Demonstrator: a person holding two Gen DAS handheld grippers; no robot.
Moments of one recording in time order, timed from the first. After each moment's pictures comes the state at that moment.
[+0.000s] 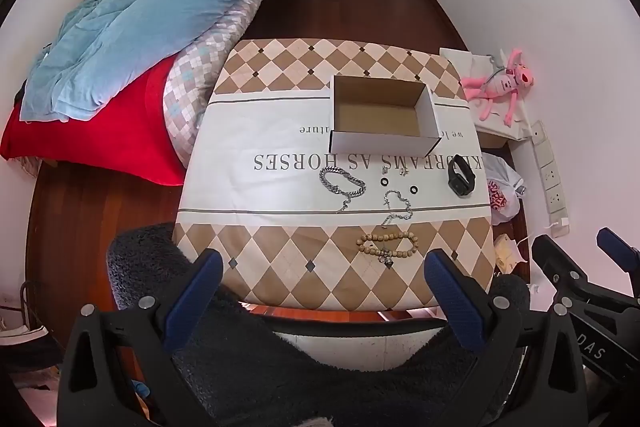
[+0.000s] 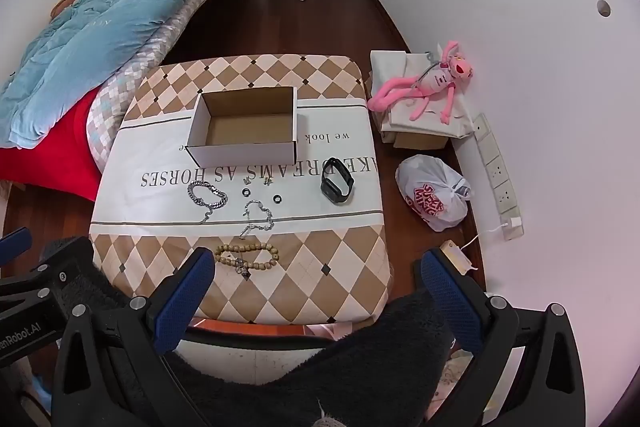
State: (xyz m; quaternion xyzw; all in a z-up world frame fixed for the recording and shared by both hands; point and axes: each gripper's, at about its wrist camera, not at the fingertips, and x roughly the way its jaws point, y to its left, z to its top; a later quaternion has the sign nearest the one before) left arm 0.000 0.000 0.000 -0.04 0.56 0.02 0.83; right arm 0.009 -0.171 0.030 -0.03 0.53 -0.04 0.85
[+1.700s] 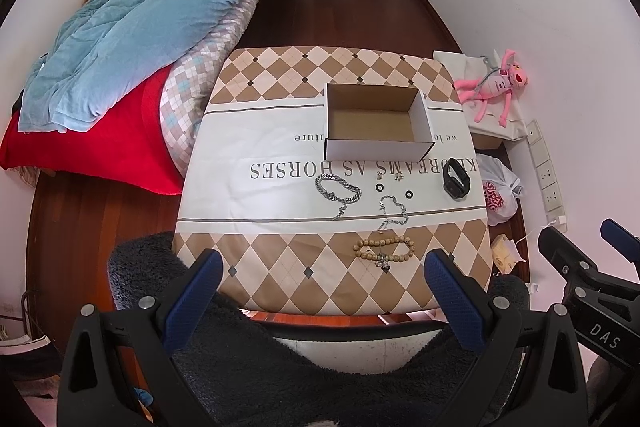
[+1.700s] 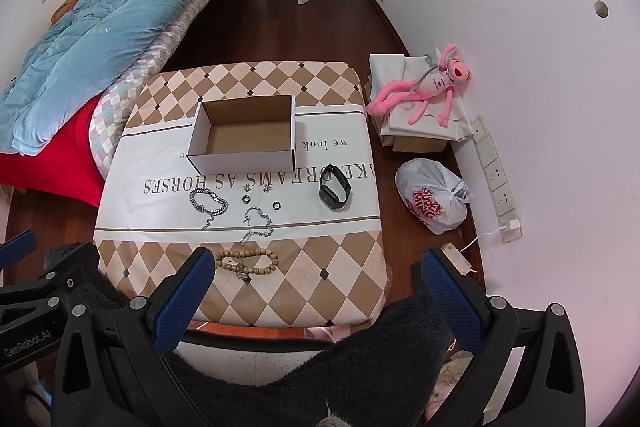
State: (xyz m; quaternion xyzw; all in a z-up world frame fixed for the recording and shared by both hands) left arm 0.005 -0.004 0.010 -0.03 0.56 0.02 0.83; right arm 0.010 -0.177 0.040 -0.03 0.52 -0.04 0.85
